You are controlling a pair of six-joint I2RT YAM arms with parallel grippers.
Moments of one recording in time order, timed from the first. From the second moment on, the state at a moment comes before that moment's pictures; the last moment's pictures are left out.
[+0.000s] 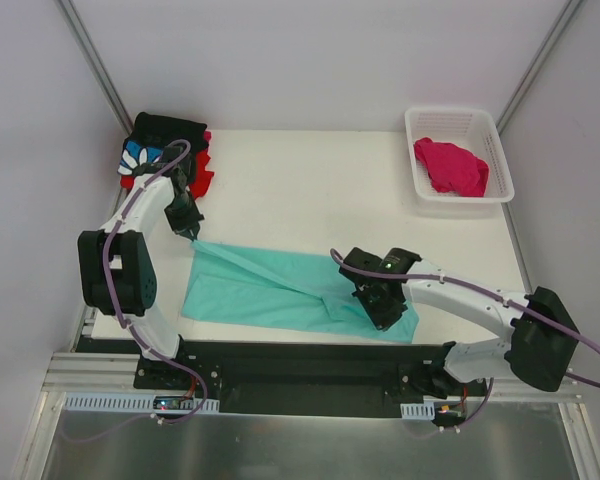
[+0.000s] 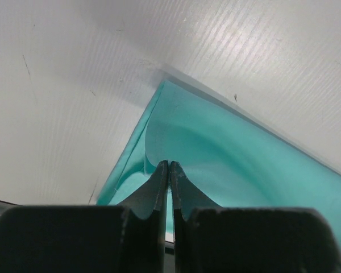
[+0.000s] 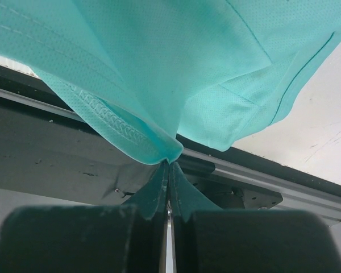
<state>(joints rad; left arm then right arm) -0.02 1.71 1.37 -1.01 -0.07 -0.47 0.95 1.31 0.91 -1.14 0.10 0.40</state>
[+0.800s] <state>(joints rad) -0.02 1.61 1.31 -1.01 -0.03 -0.44 1.02 1.42 0.90 -1.12 0.15 0.43</state>
